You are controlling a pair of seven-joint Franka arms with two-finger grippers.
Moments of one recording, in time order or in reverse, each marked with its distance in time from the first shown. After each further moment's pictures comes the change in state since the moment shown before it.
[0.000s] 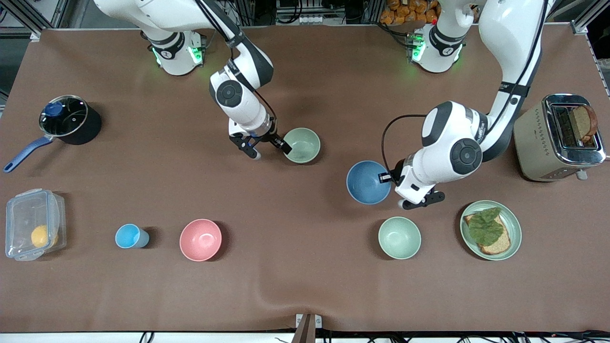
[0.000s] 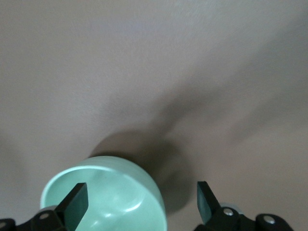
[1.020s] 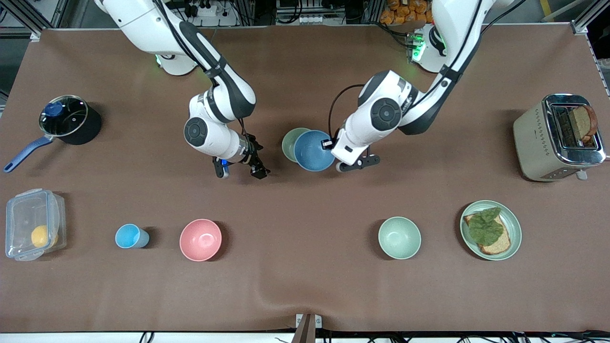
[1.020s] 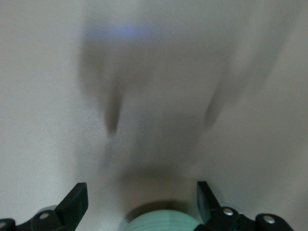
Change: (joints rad) left arm -0.209 -0.005 -0.094 -0.121 -0.059 0.176 -0.265; right arm -0.112 0.097 -0.028 0.042 0.294 -0.023 0.172
